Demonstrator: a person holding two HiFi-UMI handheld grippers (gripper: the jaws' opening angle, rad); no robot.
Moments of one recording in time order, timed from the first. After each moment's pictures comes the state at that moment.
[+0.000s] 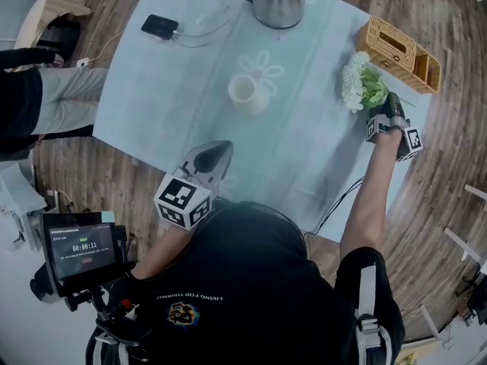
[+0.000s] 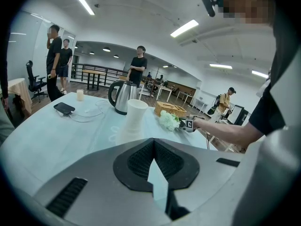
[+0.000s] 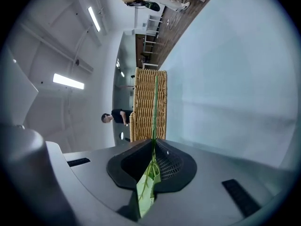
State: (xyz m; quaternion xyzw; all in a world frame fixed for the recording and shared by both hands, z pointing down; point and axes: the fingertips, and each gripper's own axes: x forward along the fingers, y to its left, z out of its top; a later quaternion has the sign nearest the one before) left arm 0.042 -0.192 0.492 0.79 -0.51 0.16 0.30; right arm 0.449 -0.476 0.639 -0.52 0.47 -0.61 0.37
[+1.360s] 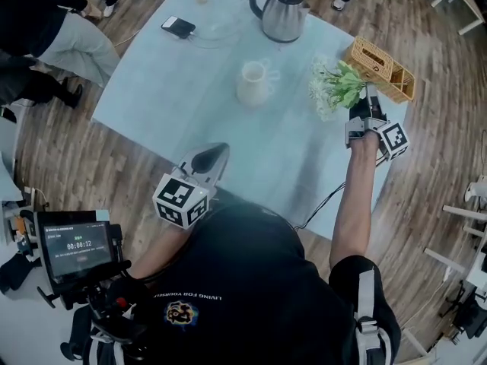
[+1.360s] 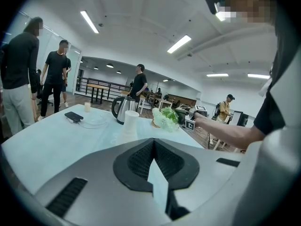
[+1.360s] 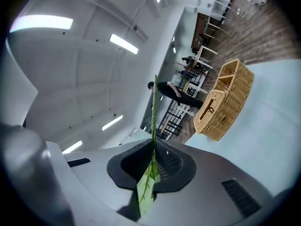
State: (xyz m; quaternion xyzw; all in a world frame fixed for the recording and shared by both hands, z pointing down) left arm 0.046 -0.135 0.450 0.79 -0.55 0.09 0.24; right arm 0.337 -0.443 0.458 -0.42 0.76 -0.44 0.25
